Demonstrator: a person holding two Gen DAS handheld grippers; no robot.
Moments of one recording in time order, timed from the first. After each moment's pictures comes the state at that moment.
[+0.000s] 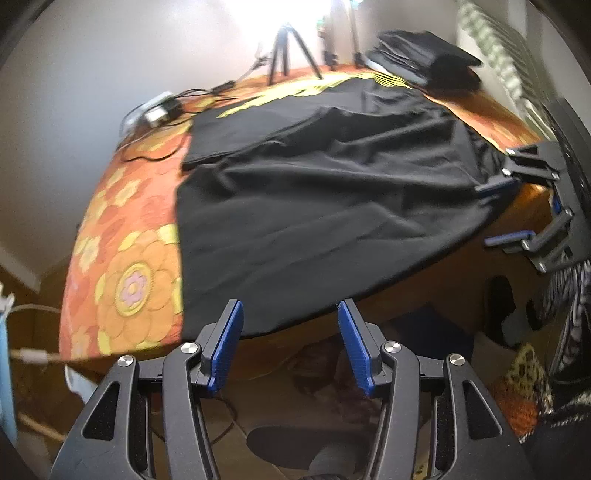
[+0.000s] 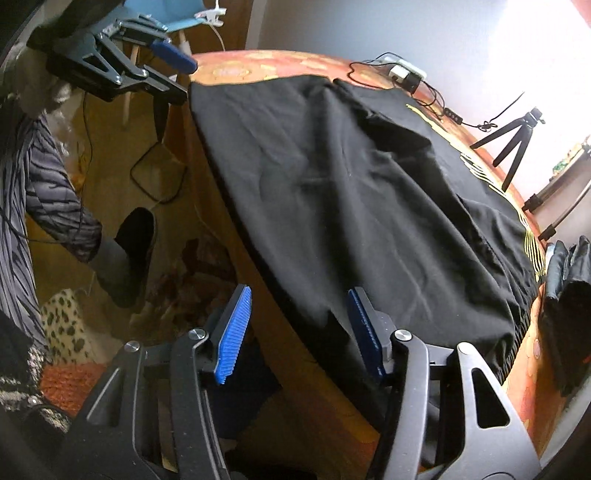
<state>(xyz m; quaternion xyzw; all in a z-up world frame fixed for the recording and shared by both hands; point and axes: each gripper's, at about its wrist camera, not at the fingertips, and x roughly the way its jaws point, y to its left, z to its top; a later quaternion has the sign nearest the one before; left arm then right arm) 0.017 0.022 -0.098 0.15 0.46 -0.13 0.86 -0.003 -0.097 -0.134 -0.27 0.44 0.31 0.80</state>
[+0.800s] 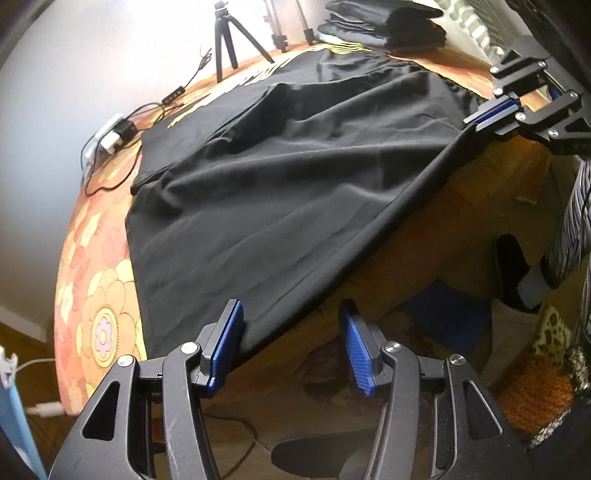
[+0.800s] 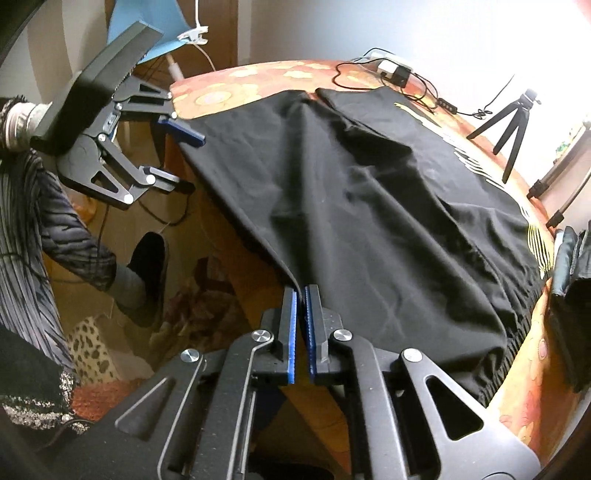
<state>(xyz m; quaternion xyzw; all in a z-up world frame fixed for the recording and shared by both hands) 0.037 -0.006 -0.130 0.22 0.47 -0.17 0.84 0.035 -0.110 -0.103 -0.21 0.46 0.32 0.80</state>
